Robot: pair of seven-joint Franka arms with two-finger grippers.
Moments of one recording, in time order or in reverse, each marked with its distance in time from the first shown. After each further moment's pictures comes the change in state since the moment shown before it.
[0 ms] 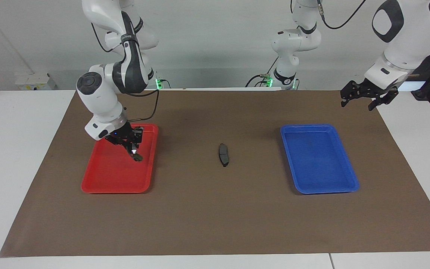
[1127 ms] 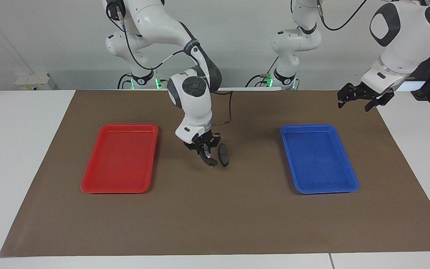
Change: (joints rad) left arm 0.000 0.005 -0.003 -0.006 0.000 -0.016 -0.028; right arm 0.384 0.328 0.013 0.337 0.000 0.071 0.308
